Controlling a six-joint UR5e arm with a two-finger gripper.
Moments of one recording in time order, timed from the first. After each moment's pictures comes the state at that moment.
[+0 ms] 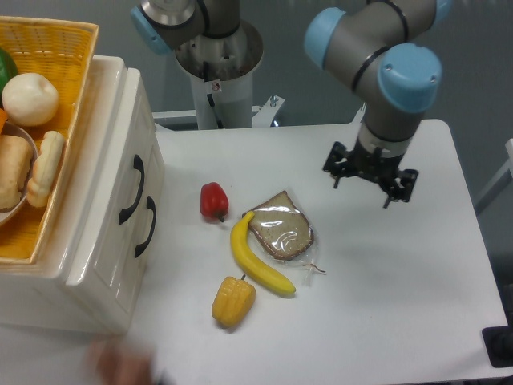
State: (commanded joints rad) arm 2.74 -1.87 -1.53 -1.27 1.57 1.15
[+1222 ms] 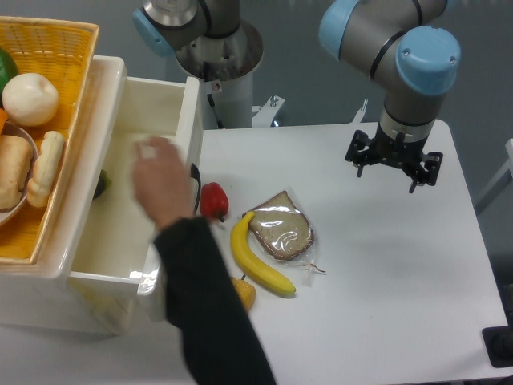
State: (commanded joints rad) arm 2.75 -1.86 -1.52 -1.27 1.60 1.14
